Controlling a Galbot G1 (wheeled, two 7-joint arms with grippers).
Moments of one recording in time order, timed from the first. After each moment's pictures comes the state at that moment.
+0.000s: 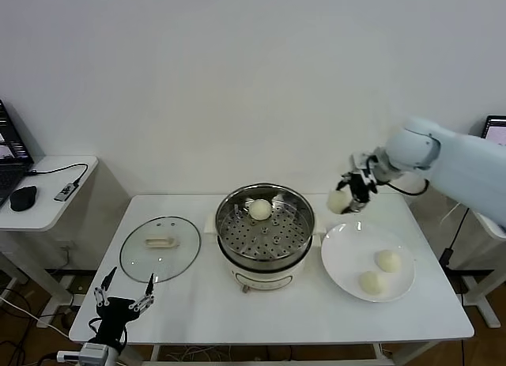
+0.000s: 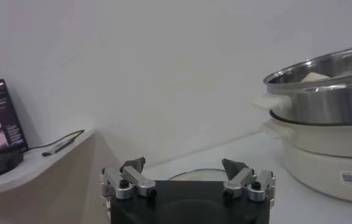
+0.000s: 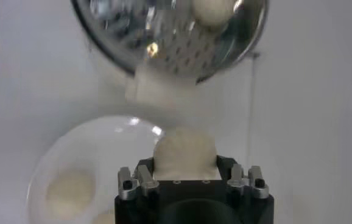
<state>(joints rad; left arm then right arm) 1.70 -1.18 -0.63 -2.04 -0.08 -0.02 -0.12 0.65 0.78 -1.27 1.45 0.41 -0.40 -0.94</state>
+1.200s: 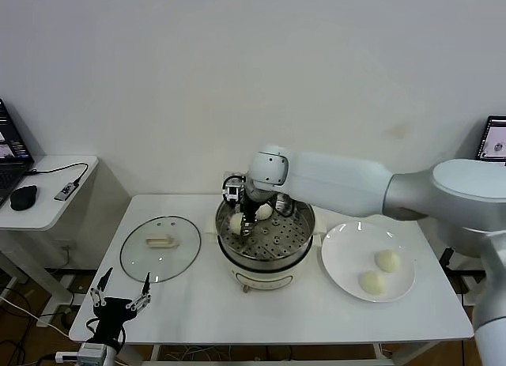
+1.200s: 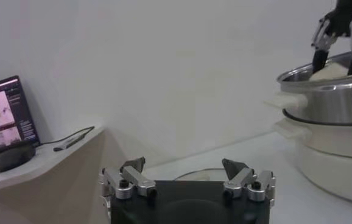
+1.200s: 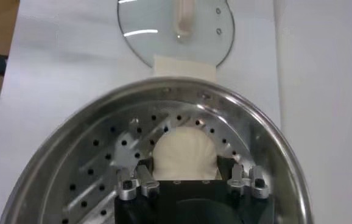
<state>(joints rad) 1.69 -1.20 -0.65 -2.02 -0.08 -0.04 -0.13 0.48 1.33 -1.31 1.17 0.65 -0.67 -0.74</state>
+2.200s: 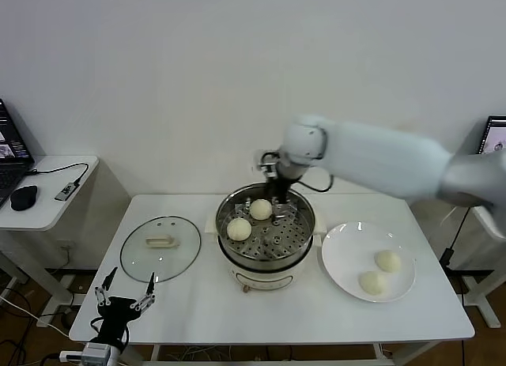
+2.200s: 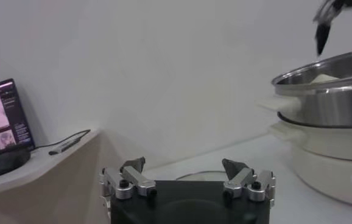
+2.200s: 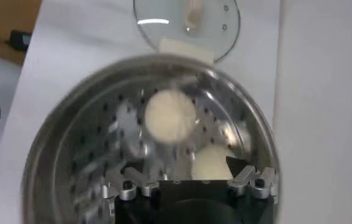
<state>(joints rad) 1.69 -1.19 -0.62 -2.03 -0.06 -0.04 -0.12 0.65 0.97 -1.30 1.37 0.43 -0.44 -1.05</state>
